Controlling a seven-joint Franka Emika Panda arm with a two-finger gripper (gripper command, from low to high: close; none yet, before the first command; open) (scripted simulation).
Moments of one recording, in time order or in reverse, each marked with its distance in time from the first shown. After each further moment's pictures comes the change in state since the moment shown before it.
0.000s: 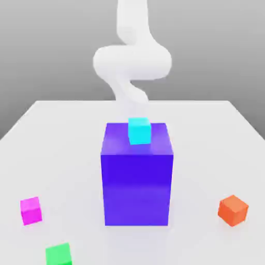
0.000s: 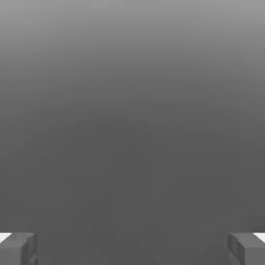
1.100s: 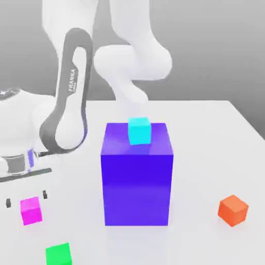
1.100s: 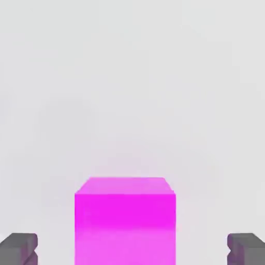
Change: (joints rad) arm -0.257 1.114 -0.263 -0.207 0.501 0.543 -1.338
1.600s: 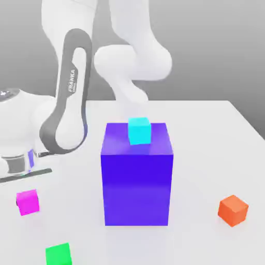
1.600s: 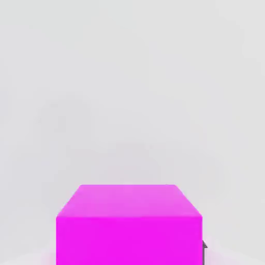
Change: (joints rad) arm 0.116 -0.164 -0.151 -0.041 -0.206 -0.117 0.144
